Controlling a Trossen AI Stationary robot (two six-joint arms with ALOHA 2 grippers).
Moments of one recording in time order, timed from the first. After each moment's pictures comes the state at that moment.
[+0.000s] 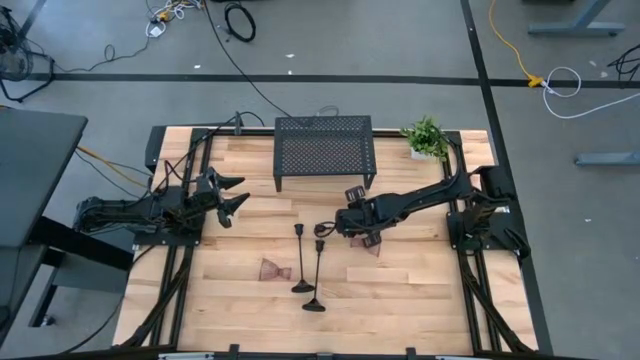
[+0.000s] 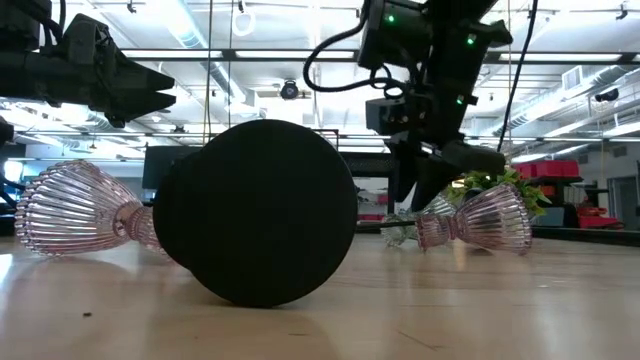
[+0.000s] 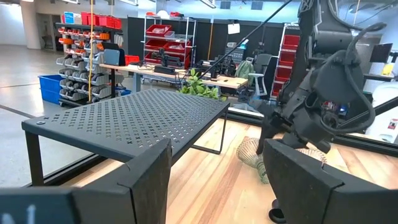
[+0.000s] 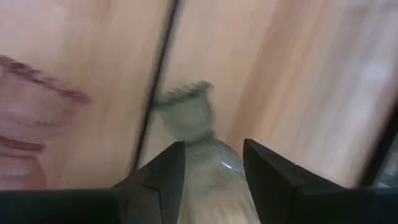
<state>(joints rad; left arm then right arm) -0.01 0.01 0.01 0.08 -0.42 -0.09 0.10 1.80 1.14 -0.67 0.38 -0.37</state>
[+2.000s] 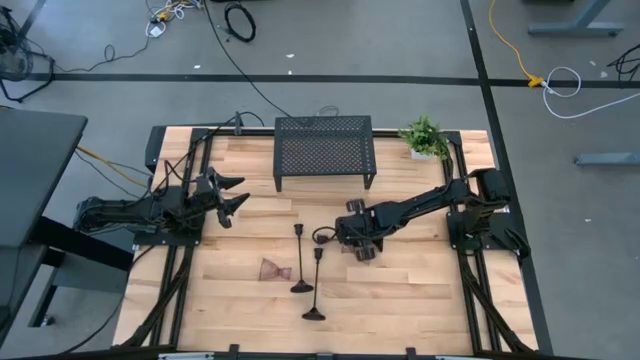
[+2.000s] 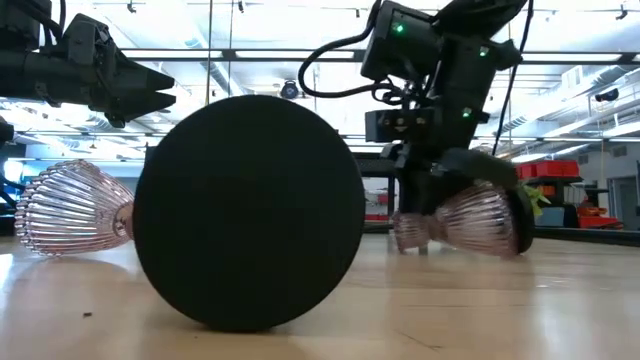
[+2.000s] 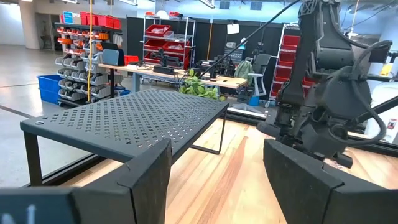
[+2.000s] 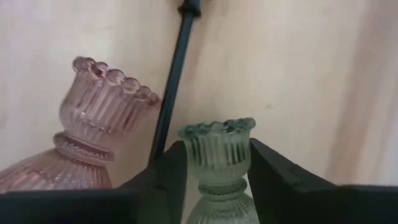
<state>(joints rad) -0.01 0.01 0.01 0.08 -0.42 -0.09 0.12 1.86 1.06 -0.52 0.22 -0.14</state>
